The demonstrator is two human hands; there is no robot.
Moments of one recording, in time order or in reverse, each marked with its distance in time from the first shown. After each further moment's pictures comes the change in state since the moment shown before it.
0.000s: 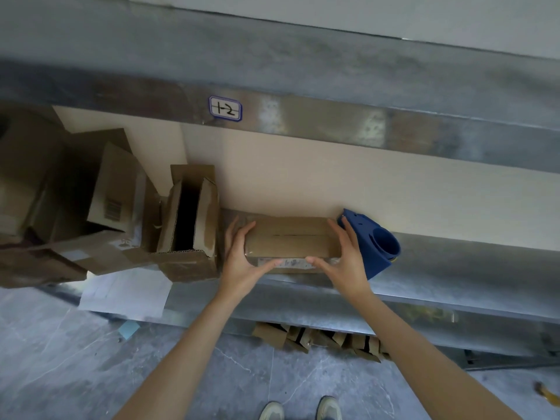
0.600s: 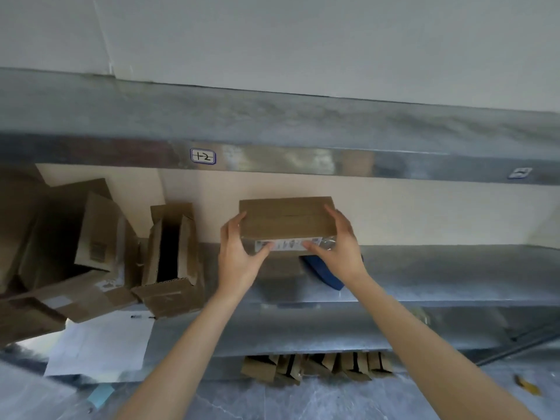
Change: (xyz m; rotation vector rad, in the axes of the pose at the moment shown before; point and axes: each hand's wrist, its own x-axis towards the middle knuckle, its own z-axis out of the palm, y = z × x) left_hand 0.018 0.090 -0.003 -0.060 0.105 0.180; right_hand 0.012 -0.049 -0.067 -0.053 0.199 -0.056
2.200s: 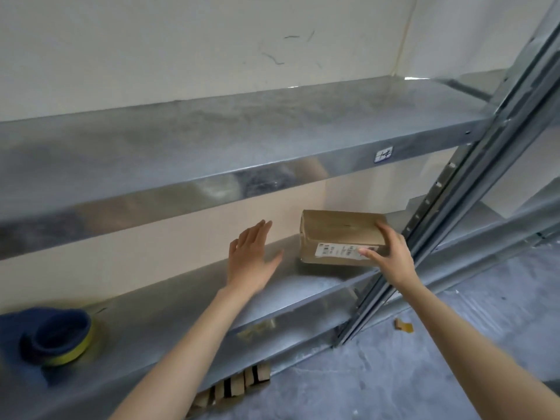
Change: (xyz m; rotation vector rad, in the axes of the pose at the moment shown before) left_hand -0.075 0.238 0.549 0.517 -0.630 0.313; right_hand -0.046 0.442 -0.517 -0.165 0.273 0.499
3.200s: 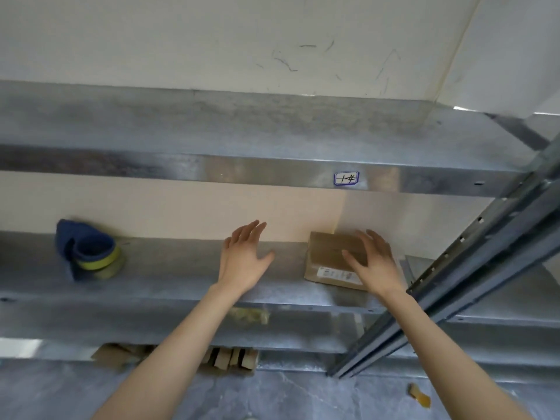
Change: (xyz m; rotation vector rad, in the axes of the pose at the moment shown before) left_hand -0.011 0.064 0.025 0.115 0.167 -0.378; right_hand 0.091 0.007 -0.004 -0.260 -0.343 -0.406
